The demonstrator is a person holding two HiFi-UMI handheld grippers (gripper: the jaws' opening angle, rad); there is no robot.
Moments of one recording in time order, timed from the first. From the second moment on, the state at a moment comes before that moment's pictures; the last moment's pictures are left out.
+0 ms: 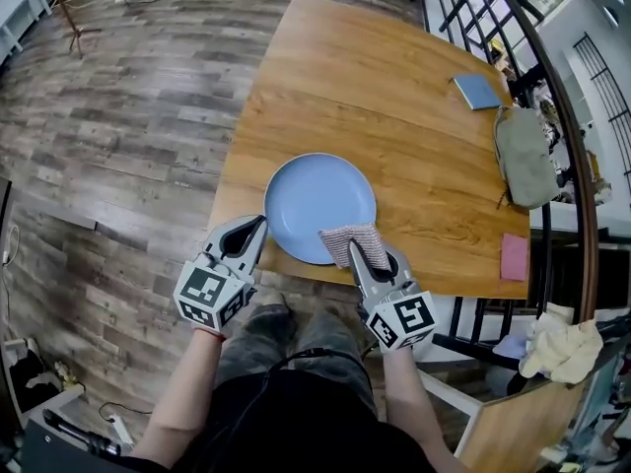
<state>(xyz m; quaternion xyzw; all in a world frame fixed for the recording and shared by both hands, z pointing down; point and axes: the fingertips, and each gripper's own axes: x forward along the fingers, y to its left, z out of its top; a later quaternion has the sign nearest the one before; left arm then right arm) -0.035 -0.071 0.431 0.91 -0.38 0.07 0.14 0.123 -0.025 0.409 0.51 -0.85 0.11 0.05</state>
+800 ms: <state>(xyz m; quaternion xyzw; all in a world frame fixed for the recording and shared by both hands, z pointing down) -0.041 -0.093 0.522 0.86 -0.38 0.18 0.30 0.088 -0.096 0.502 0.42 -0.85 0.14 0.27</state>
